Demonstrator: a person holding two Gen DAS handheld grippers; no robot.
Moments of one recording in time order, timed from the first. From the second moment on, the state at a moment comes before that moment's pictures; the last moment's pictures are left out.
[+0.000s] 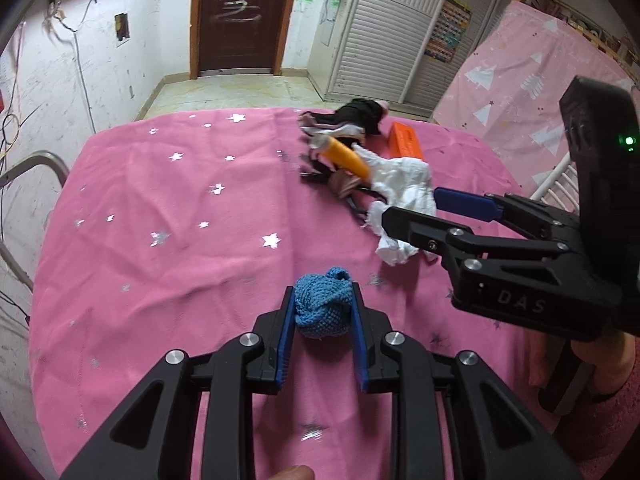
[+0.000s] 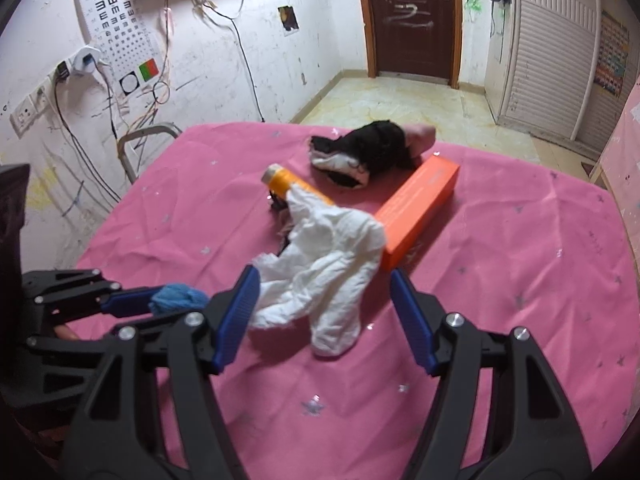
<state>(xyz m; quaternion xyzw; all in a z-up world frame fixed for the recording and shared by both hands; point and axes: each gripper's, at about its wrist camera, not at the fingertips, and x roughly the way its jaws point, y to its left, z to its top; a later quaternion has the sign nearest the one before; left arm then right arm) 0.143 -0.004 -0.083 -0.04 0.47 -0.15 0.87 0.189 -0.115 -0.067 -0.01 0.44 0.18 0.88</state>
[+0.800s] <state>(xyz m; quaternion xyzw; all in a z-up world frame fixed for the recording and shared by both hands) 0.134 -0.020 -0.054 -0.01 0.45 -0.13 0.89 0.165 -0.145 -0.034 0.01 0.39 0.17 0.91</state>
